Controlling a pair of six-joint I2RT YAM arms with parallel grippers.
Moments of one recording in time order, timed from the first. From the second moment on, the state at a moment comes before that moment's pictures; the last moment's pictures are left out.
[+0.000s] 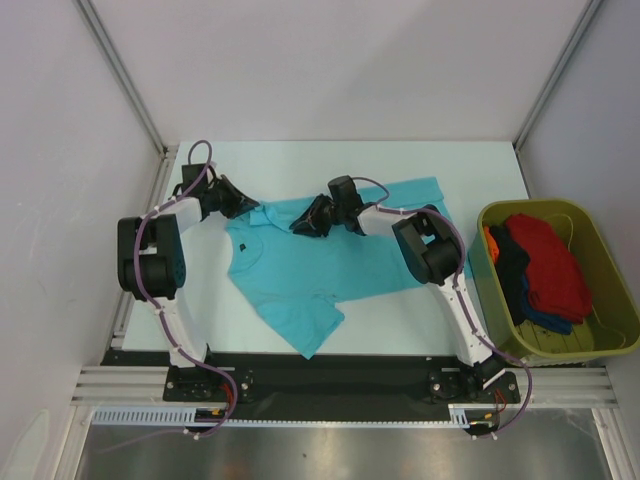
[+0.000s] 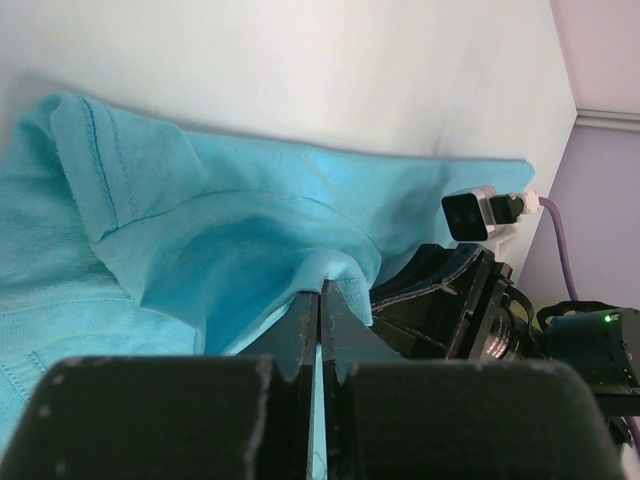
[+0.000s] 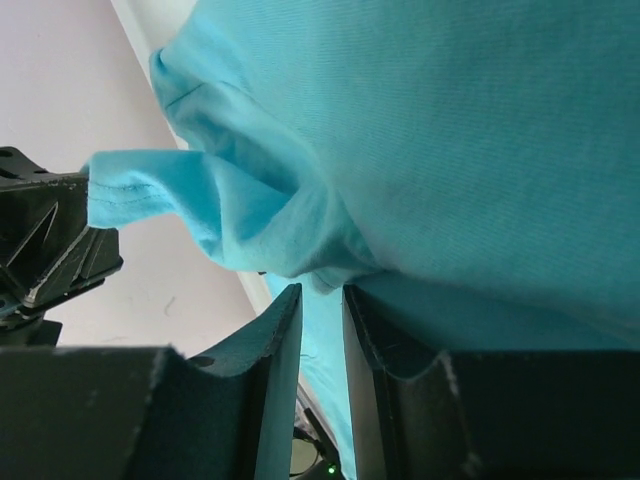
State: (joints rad) left arm 0.08 1.95 1.24 -0.08 0.55 -0.75; right arm 0.59 2.44 1.70 0.11 -0.53 1.24
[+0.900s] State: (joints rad) left arm 0.08 1.94 1.22 -0.10 0.56 -0.73; right arm 0.64 2.44 1.78 -0.05 -0.37 1.25
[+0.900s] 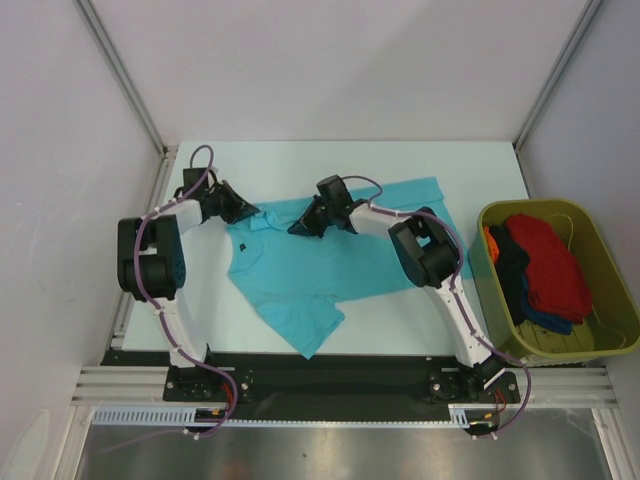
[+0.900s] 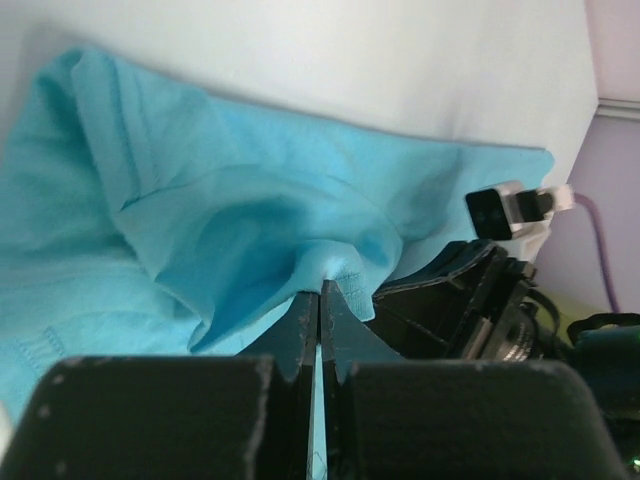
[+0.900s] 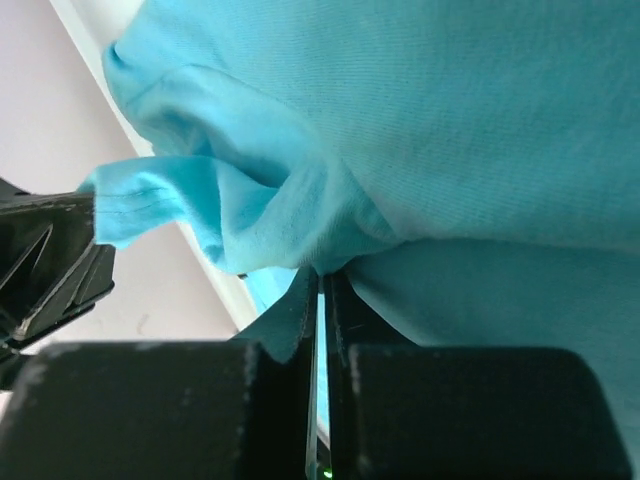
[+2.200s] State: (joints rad) left arm 0.08 1.65 0.84 -0.25 0.49 -0.62; right arm 0.51 2.37 1.78 -0.46 -0.76 0.61
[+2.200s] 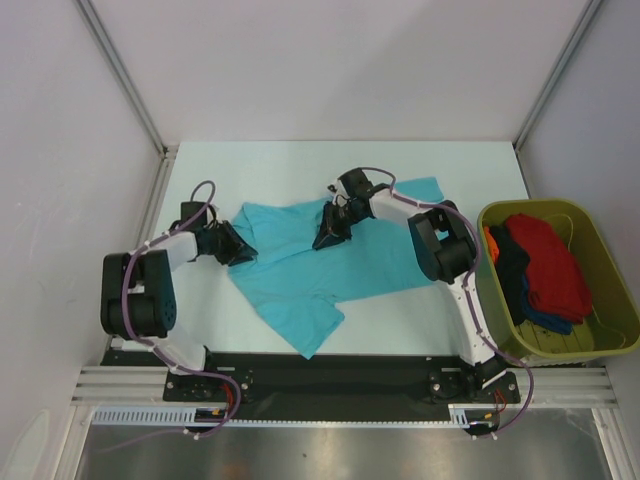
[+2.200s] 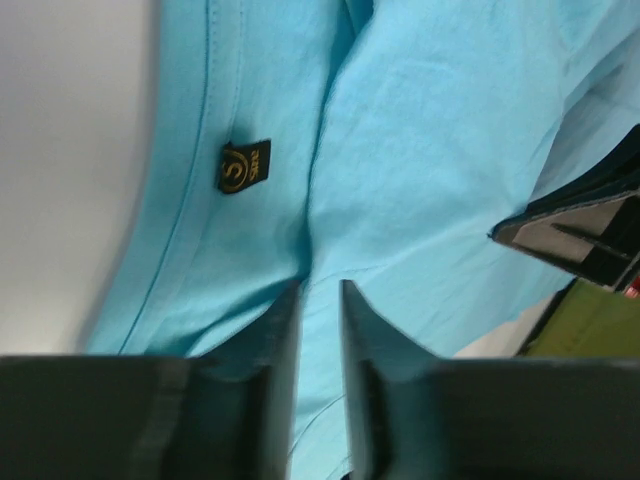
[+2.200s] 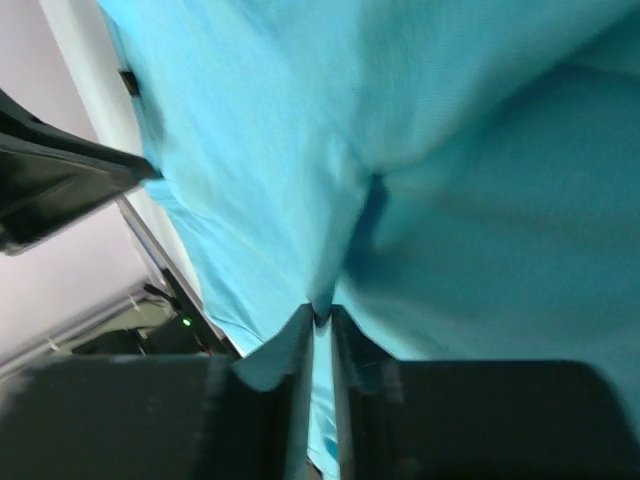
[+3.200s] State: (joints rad) left arm 0.07 2.08 1.54 -0.39 0.29 -0.08; right arm 0.21 2.01 1.59 -0.73 -0.63 0.37
